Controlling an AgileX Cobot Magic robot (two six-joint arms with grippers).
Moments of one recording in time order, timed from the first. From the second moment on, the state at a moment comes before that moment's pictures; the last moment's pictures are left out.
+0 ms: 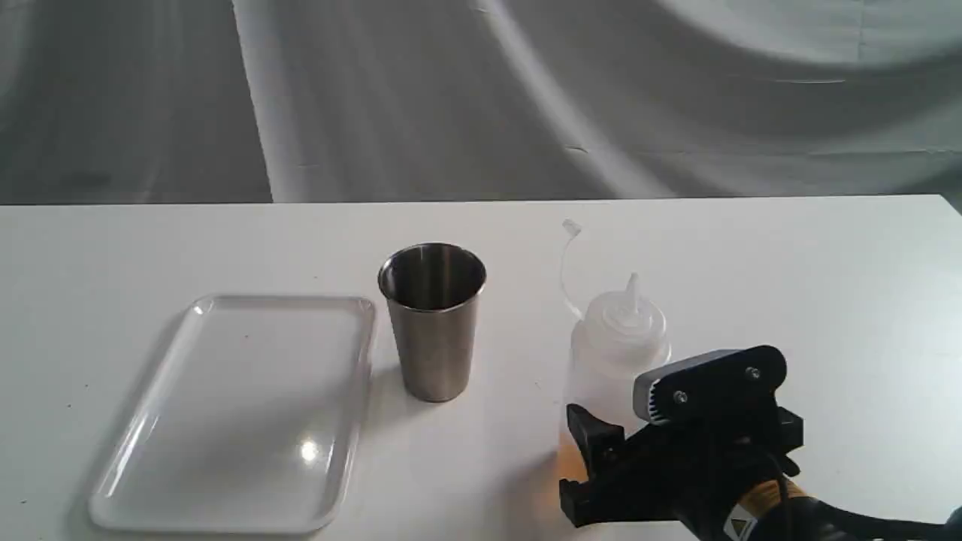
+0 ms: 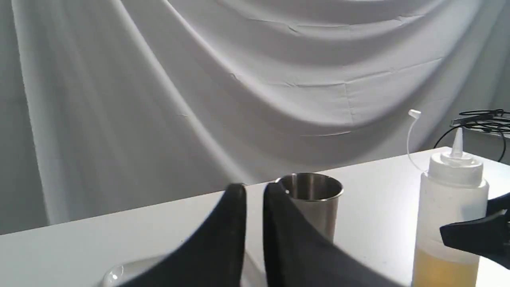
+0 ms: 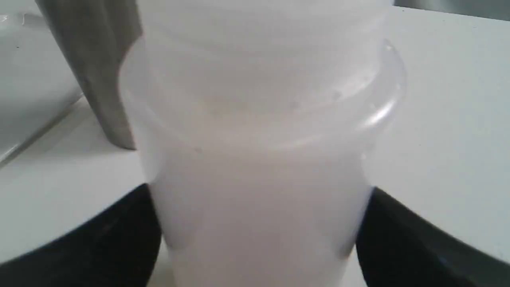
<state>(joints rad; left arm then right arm) -0.40 0.01 0.00 0.06 0.00 -0.07 0.51 1.82 -0.42 0.33 -0.94 -0.09</state>
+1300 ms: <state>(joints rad) -0.40 0.01 0.00 0.06 0.00 -0.07 0.43 1.33 -0.75 0.90 -0.28 -1.03</state>
